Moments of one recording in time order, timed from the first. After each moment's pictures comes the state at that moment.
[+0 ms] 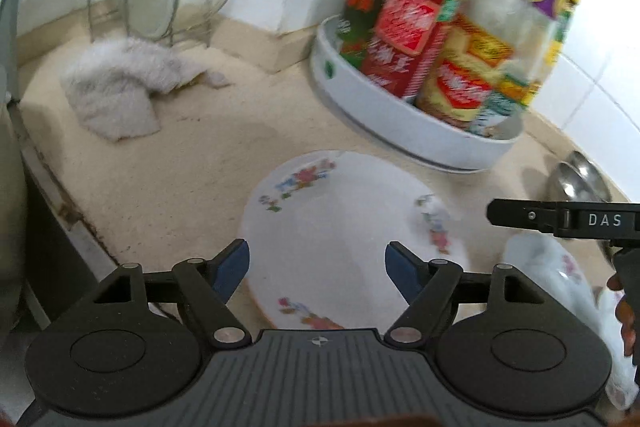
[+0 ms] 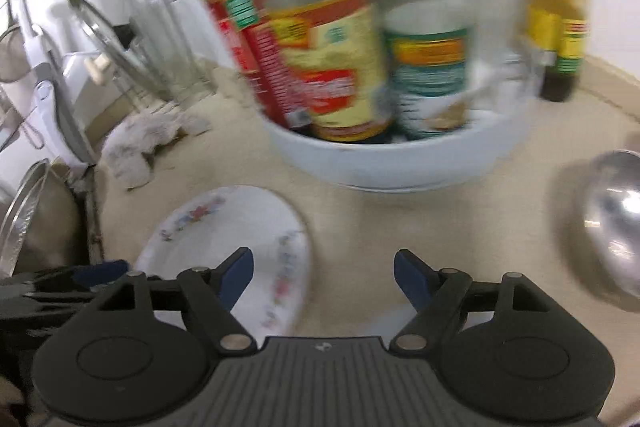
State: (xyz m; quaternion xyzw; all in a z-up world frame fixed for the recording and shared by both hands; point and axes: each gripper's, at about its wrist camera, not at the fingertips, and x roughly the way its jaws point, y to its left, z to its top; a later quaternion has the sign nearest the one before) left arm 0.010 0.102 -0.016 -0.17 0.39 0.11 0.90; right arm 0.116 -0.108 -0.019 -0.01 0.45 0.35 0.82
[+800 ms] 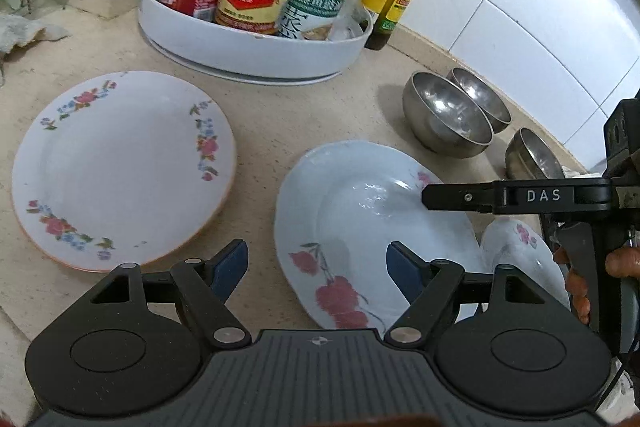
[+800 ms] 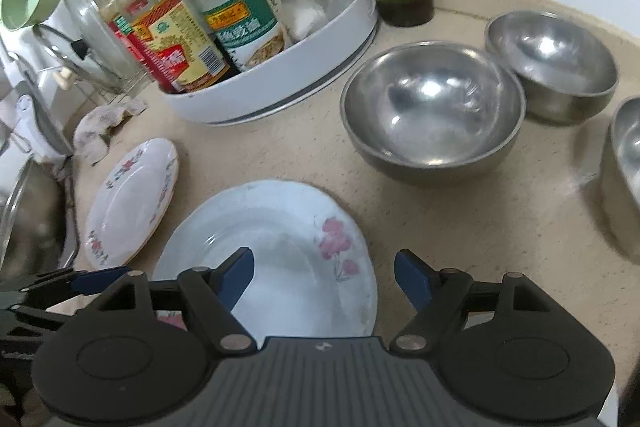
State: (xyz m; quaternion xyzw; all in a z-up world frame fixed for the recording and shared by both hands) left arm 0.030 -0.033 -0.030 -0.18 0.43 0.00 0.88; right arm 0.129 -0.256 -0.042 0.02 0.50 0.34 0.80
